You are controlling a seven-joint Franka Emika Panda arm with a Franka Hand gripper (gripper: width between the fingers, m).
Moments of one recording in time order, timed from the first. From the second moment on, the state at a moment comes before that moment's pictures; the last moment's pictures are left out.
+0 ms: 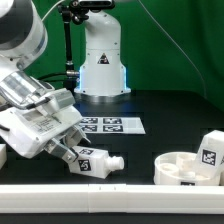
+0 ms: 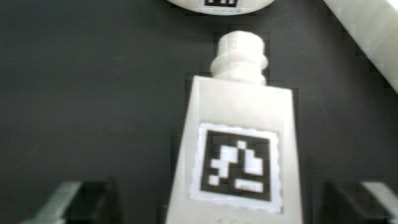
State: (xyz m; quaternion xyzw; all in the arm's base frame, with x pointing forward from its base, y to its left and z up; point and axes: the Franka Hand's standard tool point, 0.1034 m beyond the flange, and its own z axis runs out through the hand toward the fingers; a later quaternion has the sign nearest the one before) arm 0.544 -0.079 0.018 -0.55 0.70 0.22 0.40
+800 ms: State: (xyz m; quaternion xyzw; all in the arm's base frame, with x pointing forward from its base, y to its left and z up) arm 0.545 -0.085 0.041 -0.61 0.67 0.21 0.37
